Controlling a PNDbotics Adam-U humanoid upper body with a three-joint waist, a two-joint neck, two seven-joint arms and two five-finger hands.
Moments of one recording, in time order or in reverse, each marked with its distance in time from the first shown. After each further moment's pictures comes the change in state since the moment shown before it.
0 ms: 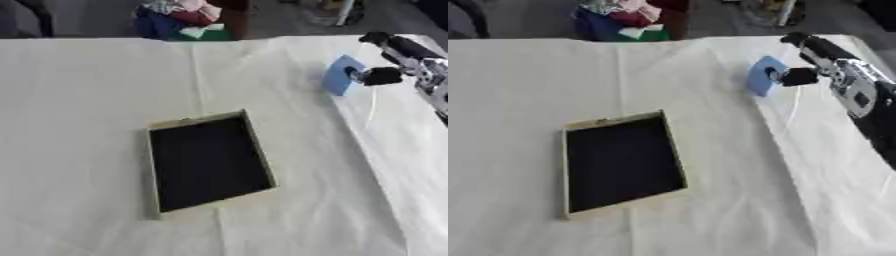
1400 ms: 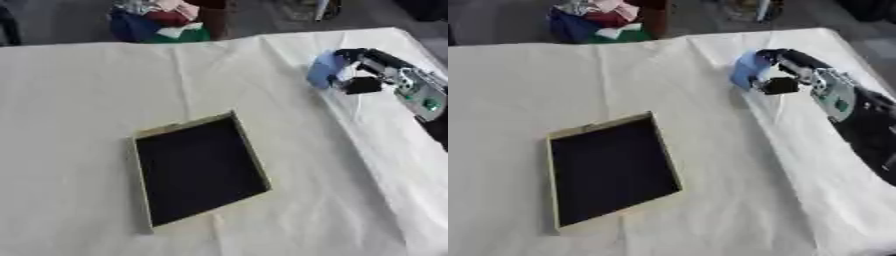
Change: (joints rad) left arm -0.007 -0.001 -0.001 0.000 0.009 0.002 -0.005; right arm 0.004 -0.014 -0.005 0.019 -0.110 -0.121 0.123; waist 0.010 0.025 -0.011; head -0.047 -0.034
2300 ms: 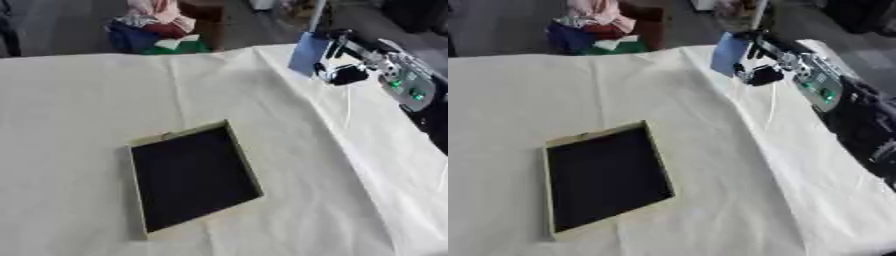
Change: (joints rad) left arm 0.005 -0.008 0.000 0.000 0.000 0.000 0.000; right arm -0.058 0.016 0.020 -0.195 -0.036 -0.023 -0.049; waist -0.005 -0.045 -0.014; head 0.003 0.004
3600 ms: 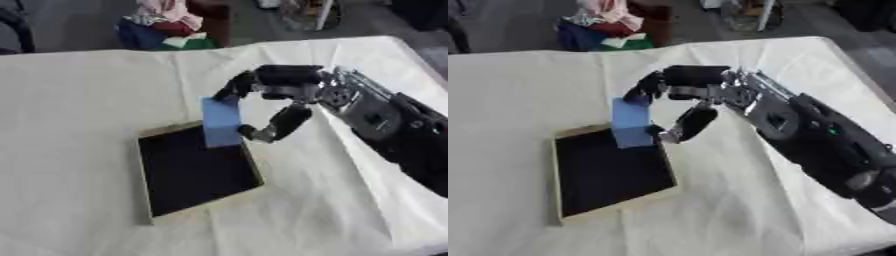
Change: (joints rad) left arm 0.008 -0.006 0.014 -0.001 0.015 0.000 0.026; right arm -0.033 0.199 0.296 -0.507 0.083 -0.078 0.375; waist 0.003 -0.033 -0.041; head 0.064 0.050
